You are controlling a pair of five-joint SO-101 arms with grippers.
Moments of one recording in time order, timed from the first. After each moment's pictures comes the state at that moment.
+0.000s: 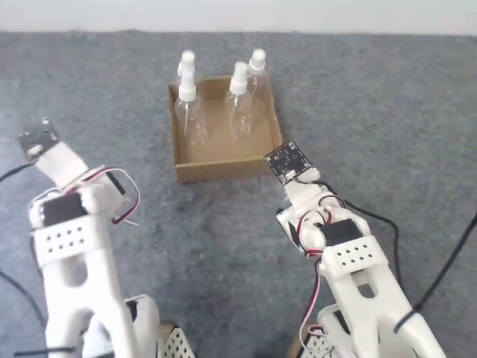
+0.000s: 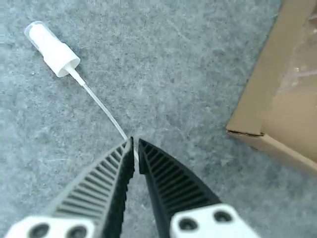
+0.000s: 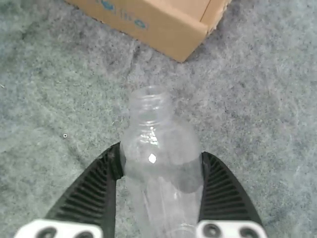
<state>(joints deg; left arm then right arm) -24.1 -38.6 47.6 68.4 24.6 -20.9 -41.5 66.3 40.7 17.0</state>
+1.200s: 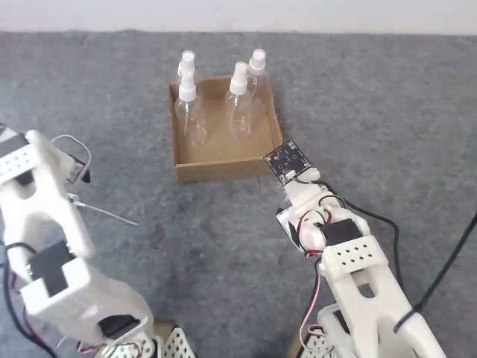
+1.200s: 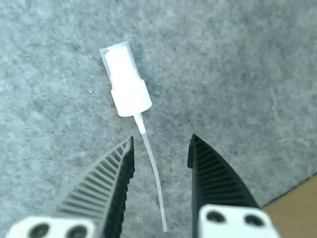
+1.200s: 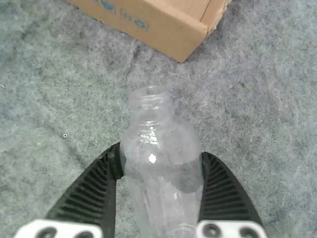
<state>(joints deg) -38.2 9.5 11.1 76.1 33.5 -20.9 -41.5 66.3 40.7 17.0</state>
